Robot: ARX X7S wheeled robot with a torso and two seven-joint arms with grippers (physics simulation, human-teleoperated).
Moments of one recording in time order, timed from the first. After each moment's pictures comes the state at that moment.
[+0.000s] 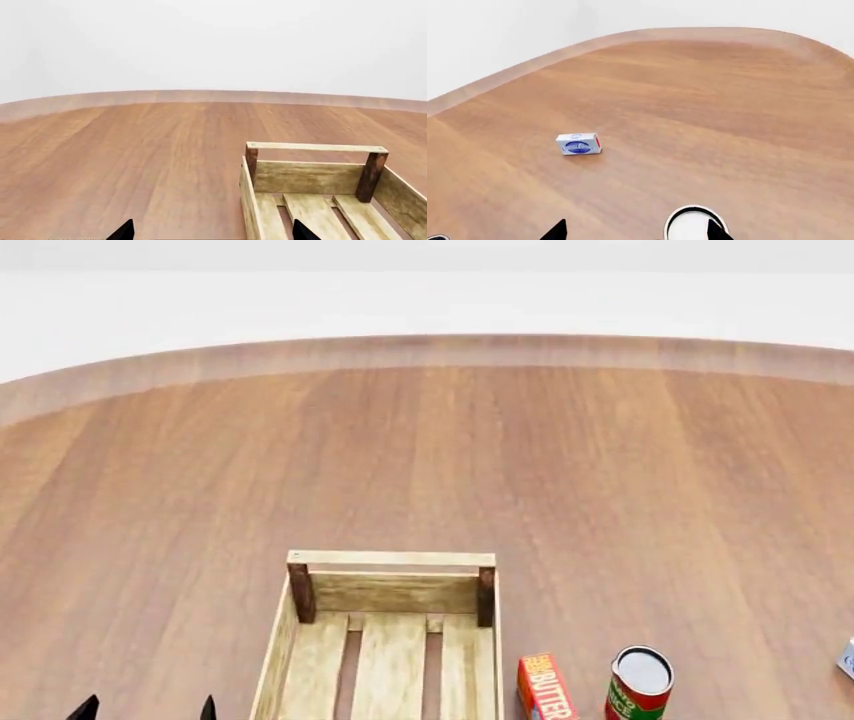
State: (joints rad) left arm -0.02 -0.15 0.16 0.00 -0.20 -0.02 -0.16; right arm -0.16 0.03 0.27 -0.49 0.42 0.41 0.84
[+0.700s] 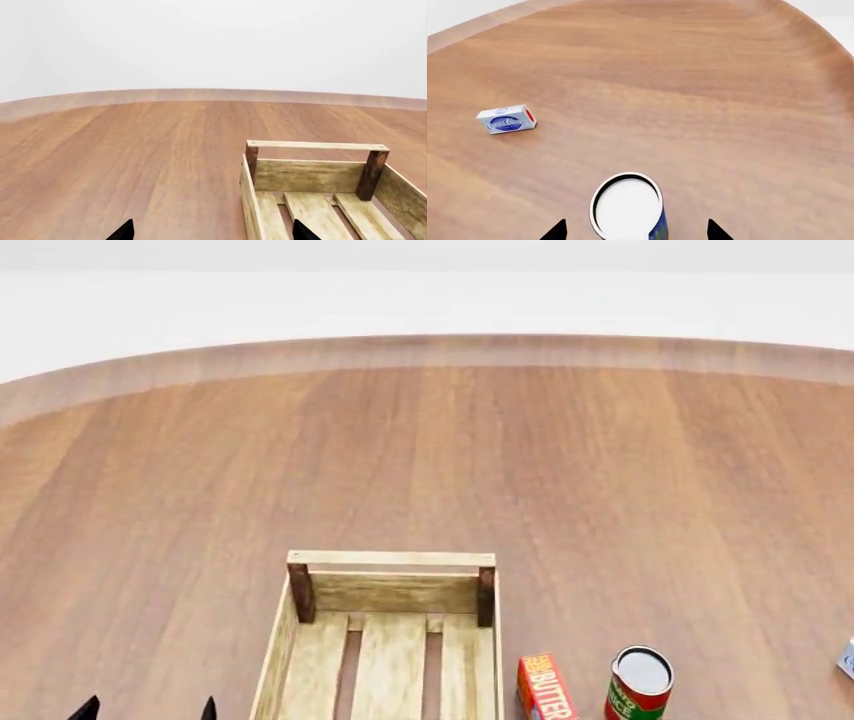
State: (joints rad) left arm -0.02 -0.16 0.19 -0.01 -0.22 -0.02 -0.18; right arm -0.19 0.08 0.35 -0.34 0.57 0.34 0.92
